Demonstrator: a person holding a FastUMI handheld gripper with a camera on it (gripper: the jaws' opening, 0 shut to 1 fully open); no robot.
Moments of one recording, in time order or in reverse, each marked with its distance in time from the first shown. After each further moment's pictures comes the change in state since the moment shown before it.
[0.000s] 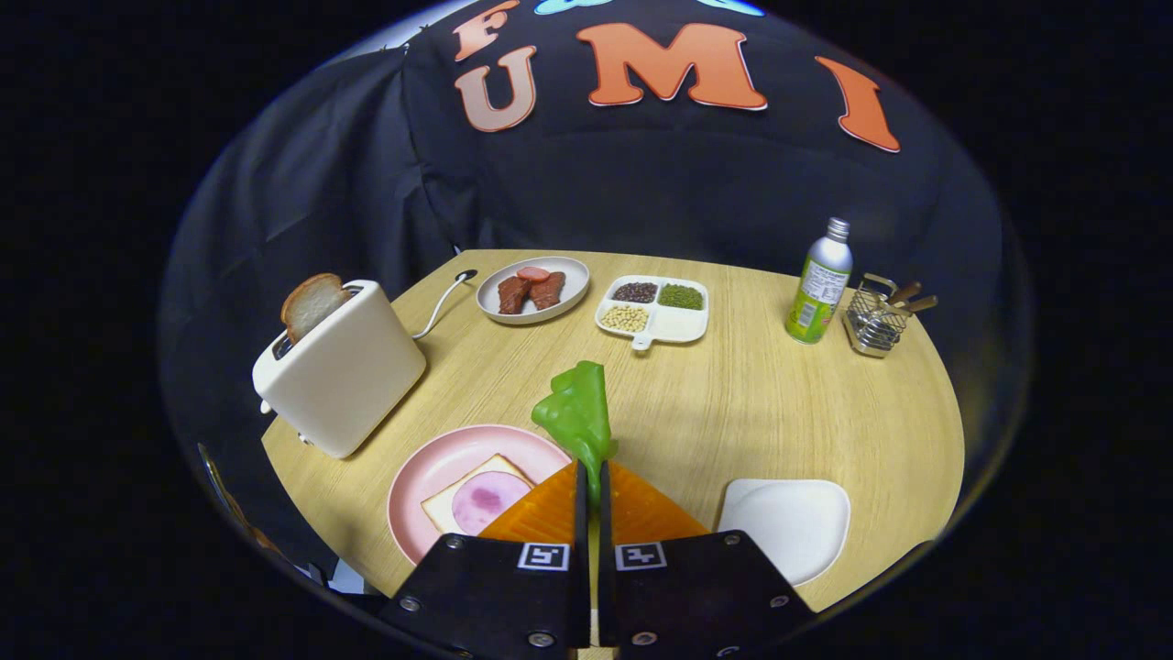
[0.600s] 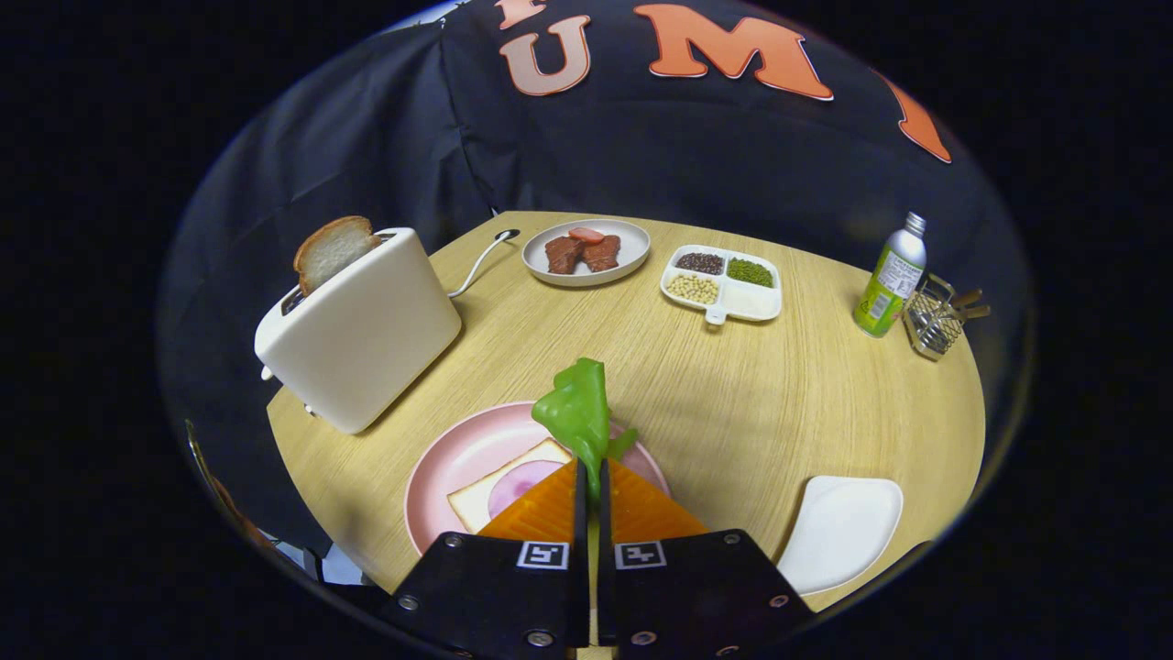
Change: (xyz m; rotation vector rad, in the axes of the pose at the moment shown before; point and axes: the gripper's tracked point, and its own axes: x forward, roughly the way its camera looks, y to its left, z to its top) arm 0.034 0.050 -0.027 -0.075 0.091 0.089
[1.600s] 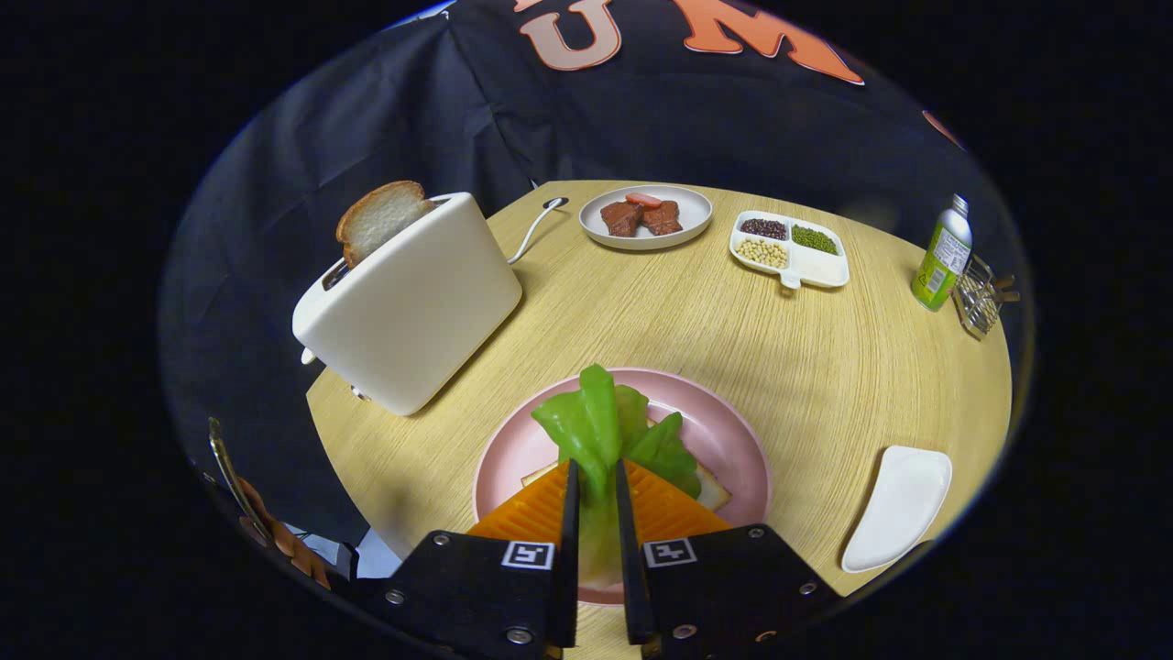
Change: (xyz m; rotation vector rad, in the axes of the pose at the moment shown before) arm -0.005 0.050 -0.015 0.003 0.083 0.117
